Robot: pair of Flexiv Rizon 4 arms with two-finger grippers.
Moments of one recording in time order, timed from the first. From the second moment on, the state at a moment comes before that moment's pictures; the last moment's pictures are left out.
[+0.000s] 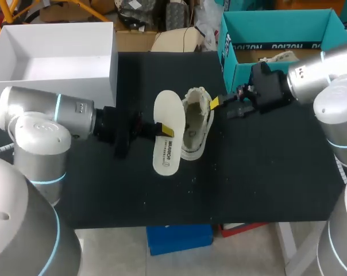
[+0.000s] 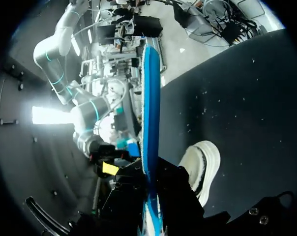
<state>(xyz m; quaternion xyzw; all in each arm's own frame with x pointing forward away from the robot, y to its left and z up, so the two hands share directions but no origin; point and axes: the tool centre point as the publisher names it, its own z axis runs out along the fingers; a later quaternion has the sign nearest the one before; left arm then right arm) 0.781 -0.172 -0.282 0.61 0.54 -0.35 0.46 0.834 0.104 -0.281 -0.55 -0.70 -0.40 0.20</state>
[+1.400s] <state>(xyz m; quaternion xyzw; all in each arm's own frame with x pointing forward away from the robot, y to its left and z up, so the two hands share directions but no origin) 0.725 -0.151 -0.296 0.63 0.62 -0.42 0.21 0.794 0.090 -0.267 -0.52 -0.79 -0.31 -0.07</state>
